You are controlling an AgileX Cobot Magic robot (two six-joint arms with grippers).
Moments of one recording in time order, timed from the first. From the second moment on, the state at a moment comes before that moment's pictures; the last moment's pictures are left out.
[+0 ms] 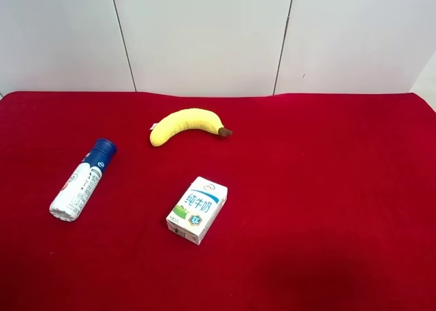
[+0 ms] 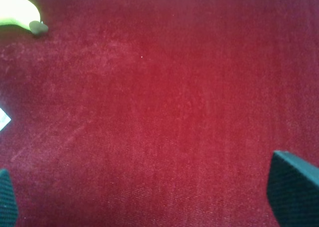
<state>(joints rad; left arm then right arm) -0.10 -0.01 -0.51 -0.07 1.07 0.11 0.10 0.00 -0.48 0.08 1.06 0.00</state>
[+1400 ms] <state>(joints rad) 0.01 -0.01 -0.51 -0.07 1.07 0.11 0.03 0.00 -0.48 0.08 1.06 0.00</state>
